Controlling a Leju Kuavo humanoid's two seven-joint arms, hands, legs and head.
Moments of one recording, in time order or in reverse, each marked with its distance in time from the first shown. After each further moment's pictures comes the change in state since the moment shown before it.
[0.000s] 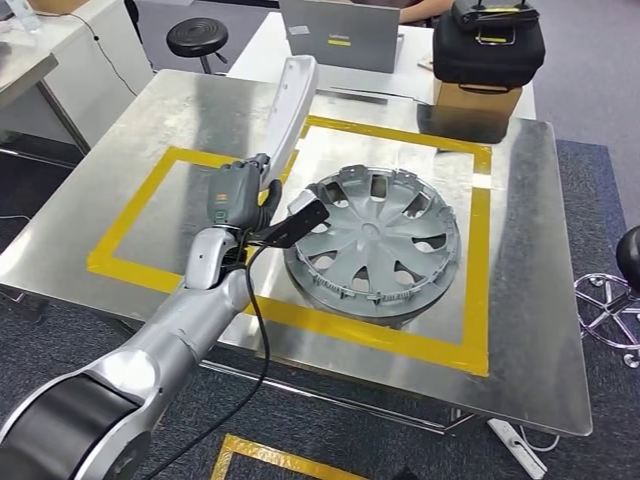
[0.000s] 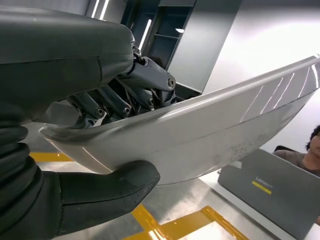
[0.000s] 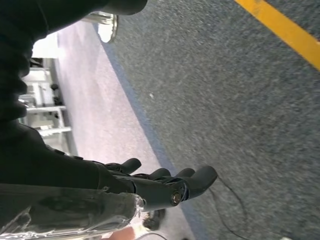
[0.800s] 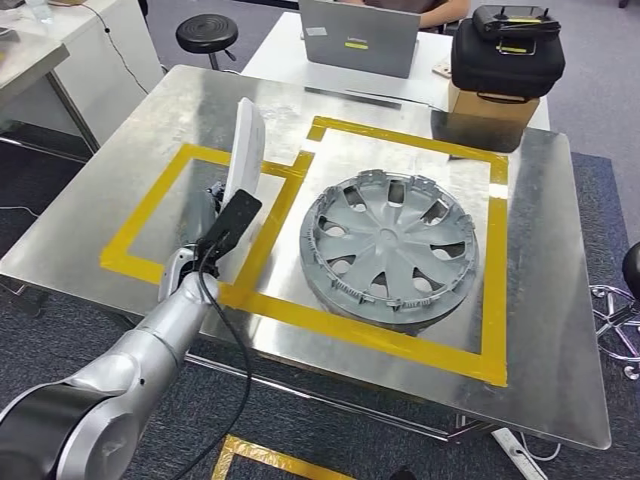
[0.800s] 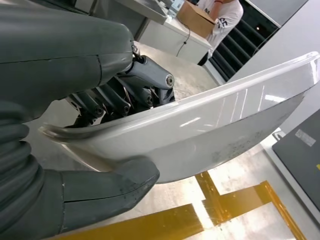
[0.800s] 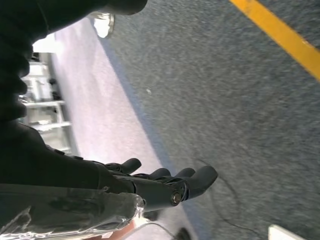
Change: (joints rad) left arm 0.037 0.040 0.307 0.093 0.357 -0.170 -0.258; right arm -0.005 0.002 0.011 0.000 0.000 -0.006 -0.004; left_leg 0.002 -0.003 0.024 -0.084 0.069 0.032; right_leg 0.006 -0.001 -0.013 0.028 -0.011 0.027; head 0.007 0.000
